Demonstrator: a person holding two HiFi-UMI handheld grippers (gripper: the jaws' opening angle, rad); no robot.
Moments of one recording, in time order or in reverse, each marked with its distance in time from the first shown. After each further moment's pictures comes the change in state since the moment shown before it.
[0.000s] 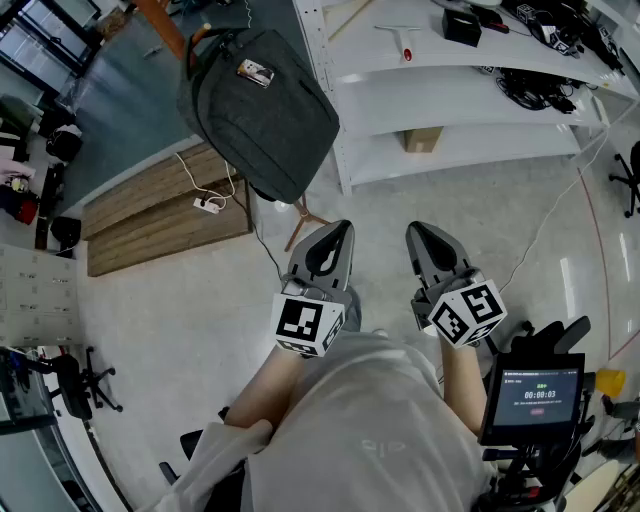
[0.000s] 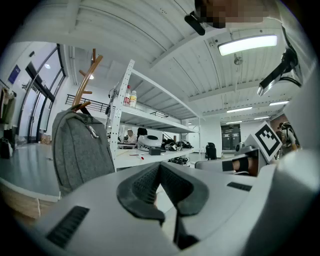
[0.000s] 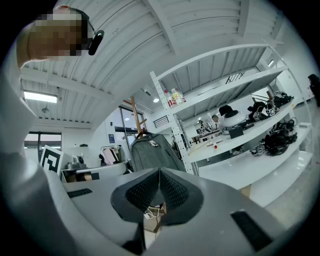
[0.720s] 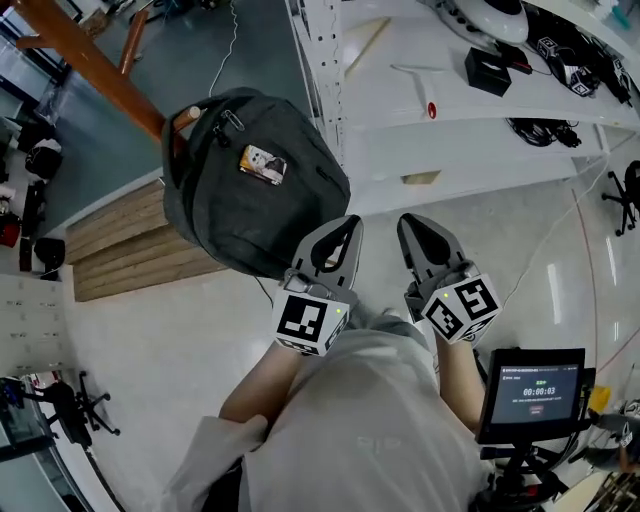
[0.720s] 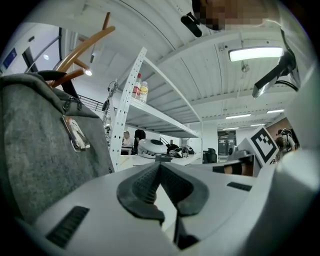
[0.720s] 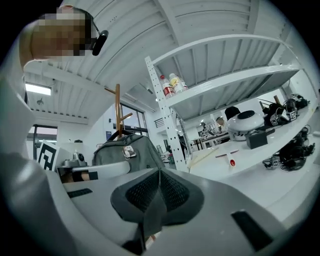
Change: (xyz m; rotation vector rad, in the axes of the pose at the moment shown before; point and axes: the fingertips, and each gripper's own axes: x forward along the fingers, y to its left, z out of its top) left arm 0.163 0.142 0.041 -0.029 -0.025 -0.069; right arm 0.212 -0.070 0.060 -0.046 -0.003 0.008
